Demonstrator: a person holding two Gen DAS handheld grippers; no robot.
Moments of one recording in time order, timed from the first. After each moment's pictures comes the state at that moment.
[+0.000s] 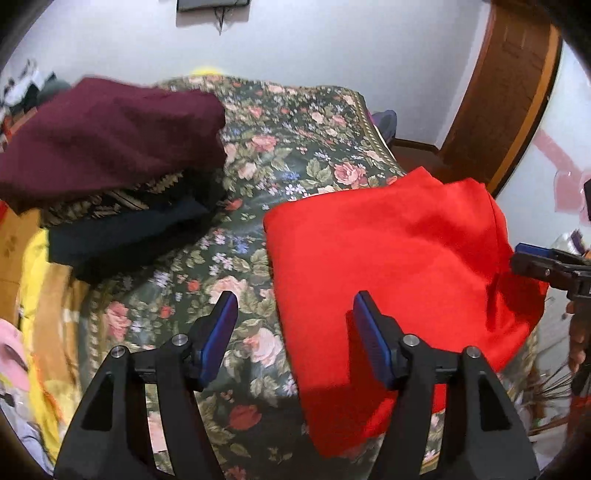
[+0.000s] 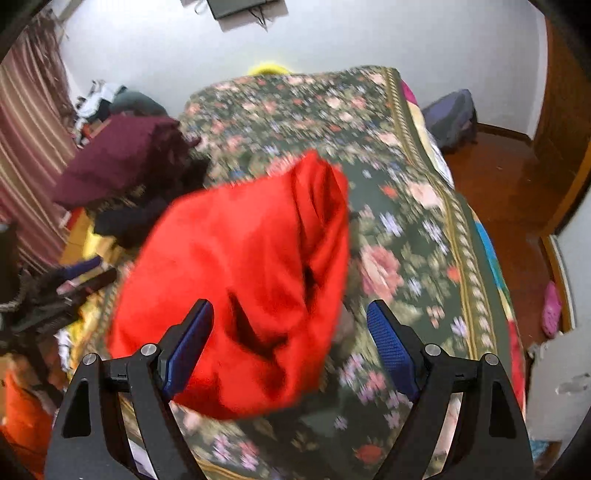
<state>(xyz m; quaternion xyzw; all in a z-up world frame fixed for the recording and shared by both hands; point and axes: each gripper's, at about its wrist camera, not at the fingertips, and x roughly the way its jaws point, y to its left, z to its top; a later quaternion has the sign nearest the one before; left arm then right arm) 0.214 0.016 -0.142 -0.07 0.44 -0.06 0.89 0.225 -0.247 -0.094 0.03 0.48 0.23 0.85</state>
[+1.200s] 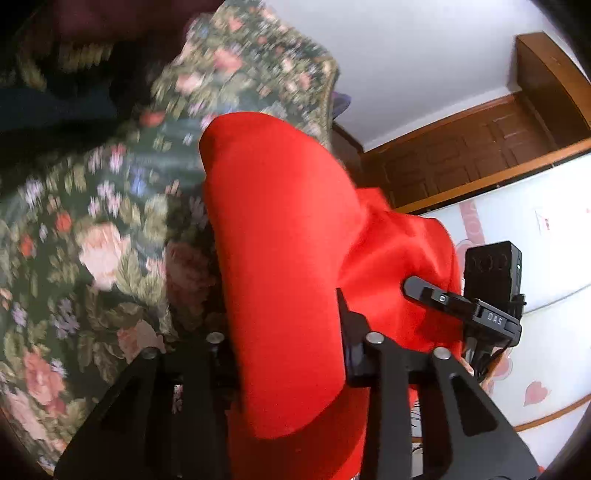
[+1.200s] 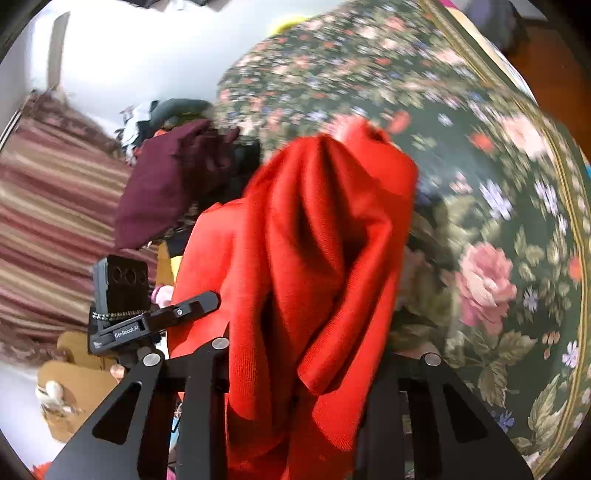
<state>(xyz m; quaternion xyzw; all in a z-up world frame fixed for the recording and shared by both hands) 0.270 0.025 -0.163 -0.33 0.50 -0.22 0.77 0.288 -0.233 -0.123 0.19 0.56 0.35 0.72</state>
